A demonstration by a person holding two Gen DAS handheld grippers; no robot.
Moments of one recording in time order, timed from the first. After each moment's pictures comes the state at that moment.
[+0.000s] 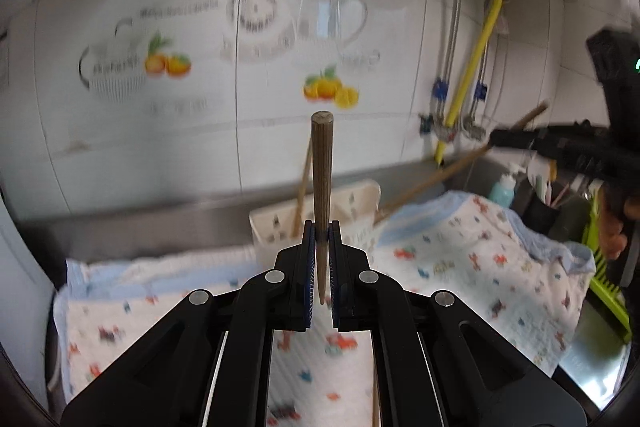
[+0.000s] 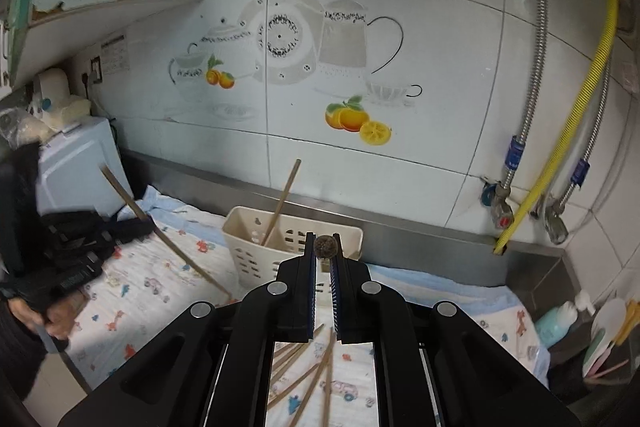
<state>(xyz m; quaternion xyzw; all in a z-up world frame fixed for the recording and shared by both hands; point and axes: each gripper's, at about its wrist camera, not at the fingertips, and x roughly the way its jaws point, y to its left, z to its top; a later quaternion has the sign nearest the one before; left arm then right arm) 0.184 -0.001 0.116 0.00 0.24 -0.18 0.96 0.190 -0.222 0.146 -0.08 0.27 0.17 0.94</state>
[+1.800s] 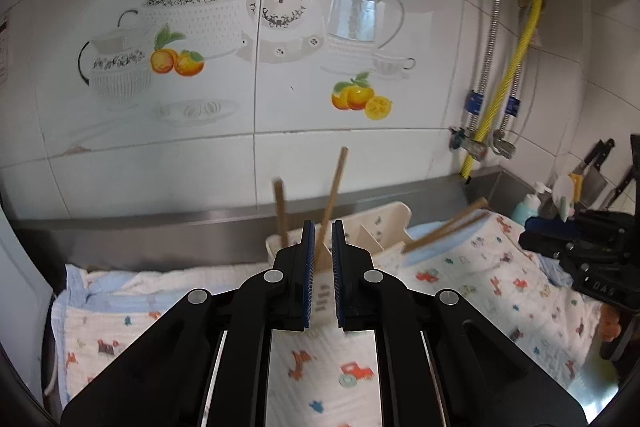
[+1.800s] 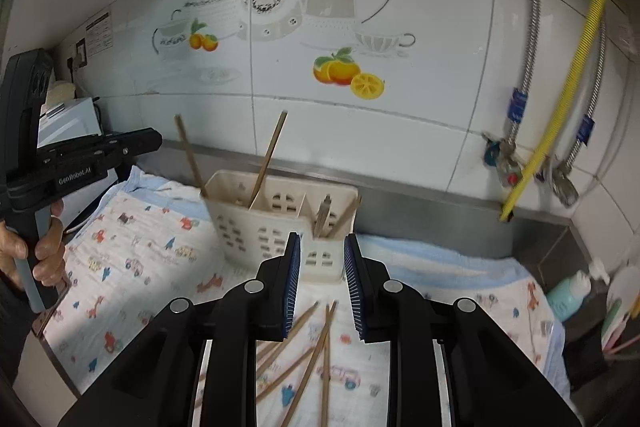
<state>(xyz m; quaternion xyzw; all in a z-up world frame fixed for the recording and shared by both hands) 0.222 -0.001 0.106 -0.02 0.25 -0.15 0.96 0.185 -0.228 0.086 -0.07 0.29 0.16 0.94</state>
